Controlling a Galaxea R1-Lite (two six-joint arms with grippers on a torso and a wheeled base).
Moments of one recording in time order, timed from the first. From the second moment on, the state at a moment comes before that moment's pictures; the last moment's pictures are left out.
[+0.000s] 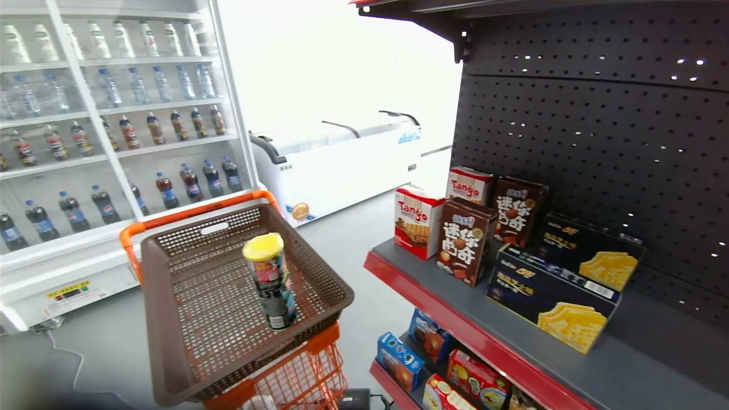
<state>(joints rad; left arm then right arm) 0.00 0.00 0.00 0.00 -0.09 0.02 0.00 0.00 0.00 0.00 0.02 0.00</state>
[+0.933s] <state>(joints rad) -0.02 0.40 -0.29 0.04 -0.09 0.03 0.00 0.00 0.00 0.00 0.02 0.00</state>
